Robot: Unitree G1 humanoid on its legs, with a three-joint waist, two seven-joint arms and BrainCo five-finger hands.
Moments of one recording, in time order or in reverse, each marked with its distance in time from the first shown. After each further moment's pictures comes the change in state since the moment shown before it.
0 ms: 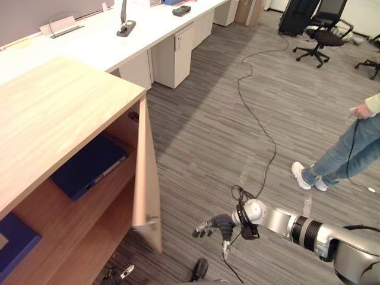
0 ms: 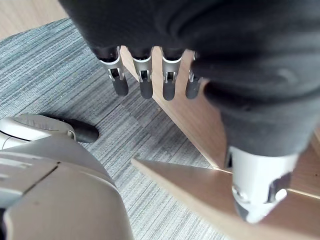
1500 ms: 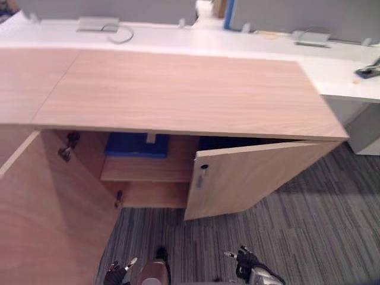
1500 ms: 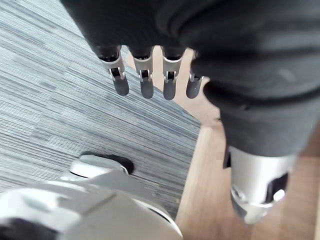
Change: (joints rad) left arm -0.030 -0.057 -0.056 -0.052 -0.044 0.057 0.109; right arm 0.485 0.706 -1.421 0.868 -0.049 -0.014 -0.730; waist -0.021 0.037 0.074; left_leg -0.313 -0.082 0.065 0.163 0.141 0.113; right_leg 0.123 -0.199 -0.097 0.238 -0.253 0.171
